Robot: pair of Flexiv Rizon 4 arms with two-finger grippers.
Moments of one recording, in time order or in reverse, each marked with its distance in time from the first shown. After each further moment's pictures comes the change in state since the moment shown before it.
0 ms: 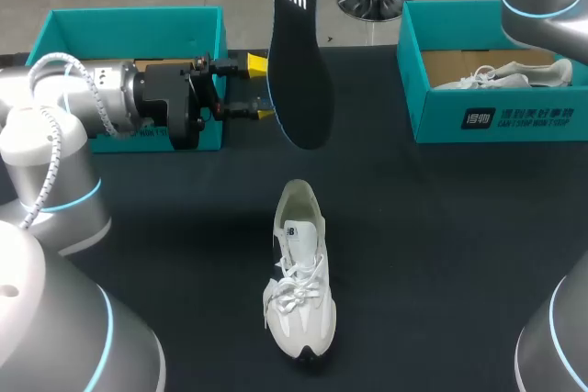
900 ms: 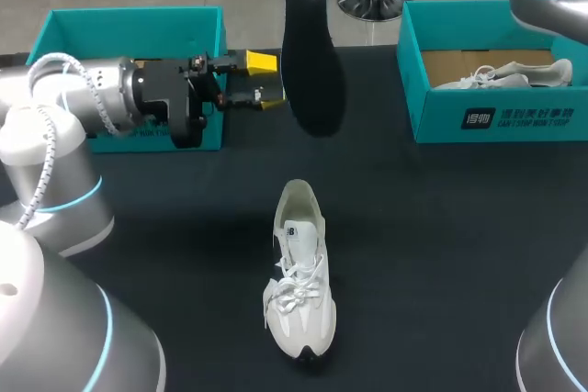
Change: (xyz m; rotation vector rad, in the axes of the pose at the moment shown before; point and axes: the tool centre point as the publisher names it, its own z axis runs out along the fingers) left arm -0.027 -0.004 0.007 -0.007 -0.053 0.139; right arm -0.005 0.012 -0.015 0.037 0.010 -0.011
